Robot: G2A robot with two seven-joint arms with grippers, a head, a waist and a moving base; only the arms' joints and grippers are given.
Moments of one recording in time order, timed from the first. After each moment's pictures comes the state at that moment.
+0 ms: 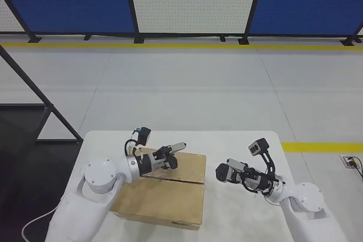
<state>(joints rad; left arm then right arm) 0.71 -1.18 -1.14 -1.46 -0.22 0.19 -0.85 -0.93 -1.22 1.40 -1.42 0.45 -0.21 1.09</state>
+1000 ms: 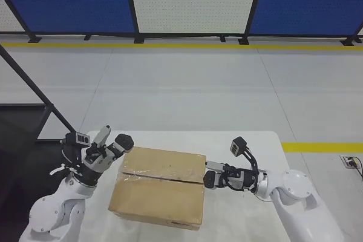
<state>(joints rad) 1.14 -1.16 -1.56 -1.75 -0.54 -0.23 -0.54 -0.84 -1.21 1.28 -1.46 0.38 0.07 1.10</state>
